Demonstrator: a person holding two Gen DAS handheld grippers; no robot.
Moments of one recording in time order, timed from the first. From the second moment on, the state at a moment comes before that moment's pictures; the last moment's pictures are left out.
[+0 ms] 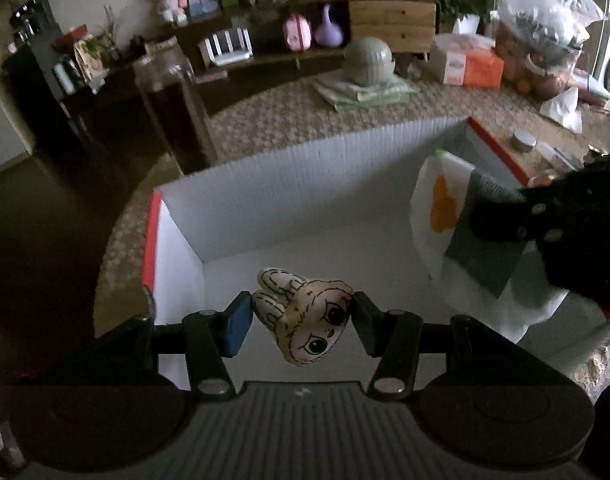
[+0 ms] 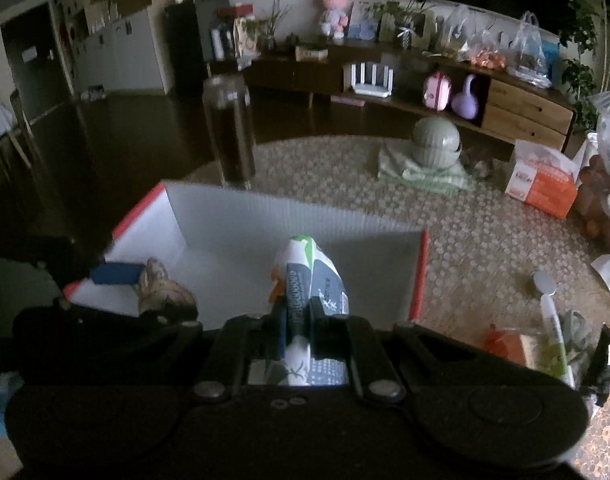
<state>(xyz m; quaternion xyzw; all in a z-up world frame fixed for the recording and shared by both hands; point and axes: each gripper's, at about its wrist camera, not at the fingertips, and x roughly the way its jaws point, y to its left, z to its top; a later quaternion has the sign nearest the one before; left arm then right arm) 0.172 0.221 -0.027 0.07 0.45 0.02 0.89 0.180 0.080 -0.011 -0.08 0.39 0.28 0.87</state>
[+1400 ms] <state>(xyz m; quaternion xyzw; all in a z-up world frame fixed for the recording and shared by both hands) 0.176 0.228 -0.036 0.05 0.51 0.06 0.86 0.163 0.057 -0.016 -0.09 0.40 0.29 0.87</state>
